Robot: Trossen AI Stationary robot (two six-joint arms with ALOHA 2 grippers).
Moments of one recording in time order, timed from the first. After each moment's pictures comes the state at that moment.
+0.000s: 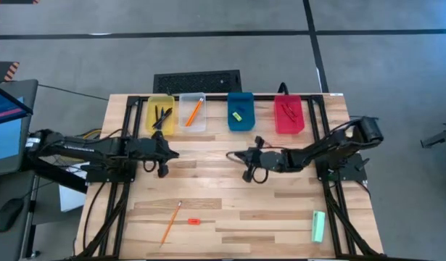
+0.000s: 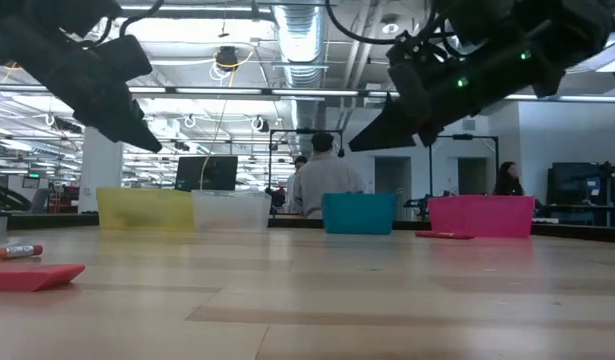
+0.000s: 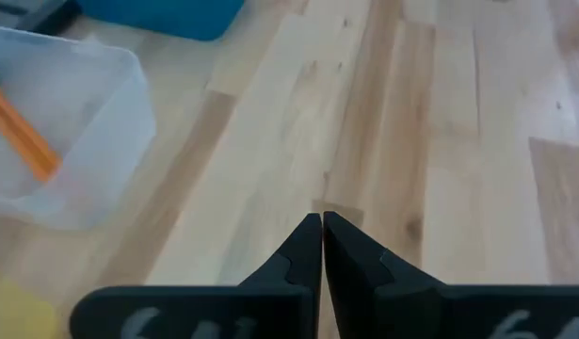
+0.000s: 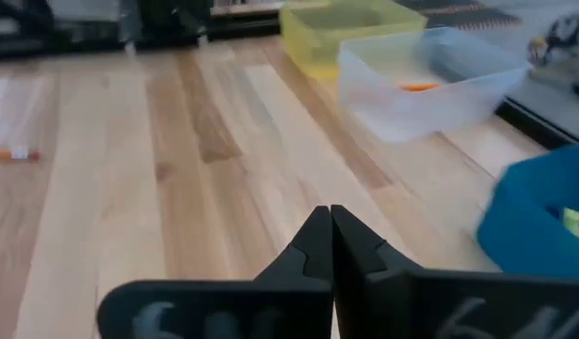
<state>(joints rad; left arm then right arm) 0.01 0.68 0.34 -0.31 -0.19 -0.20 0.13 1.56 0.60 0.57 0.49 0.18</state>
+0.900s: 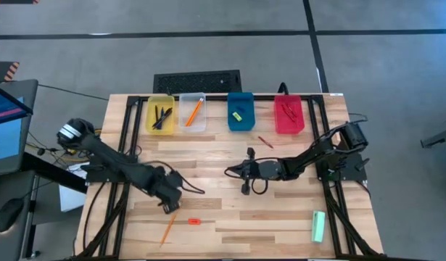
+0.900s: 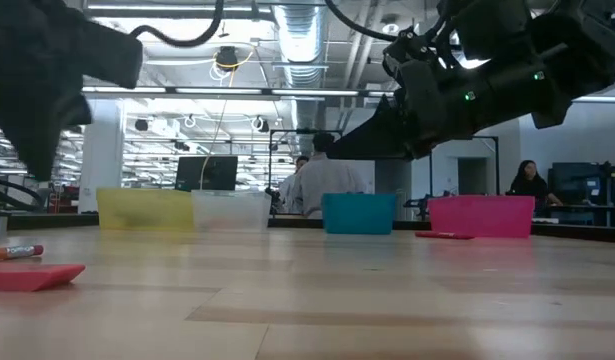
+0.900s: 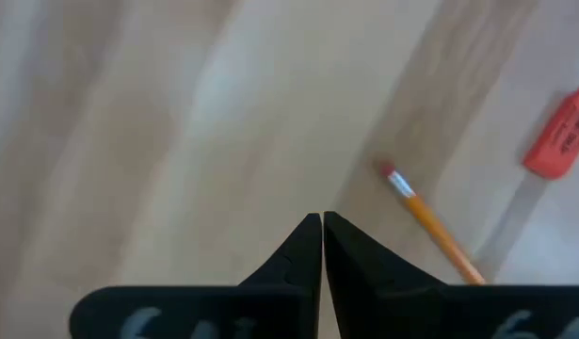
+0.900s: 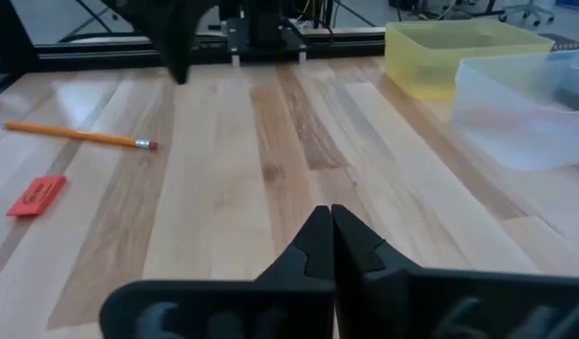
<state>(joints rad) -0.49 1.40 0.84 -0.80 -0.11 -0.97 0.22 1.77 0.60 0.90 0.39 0.12</state>
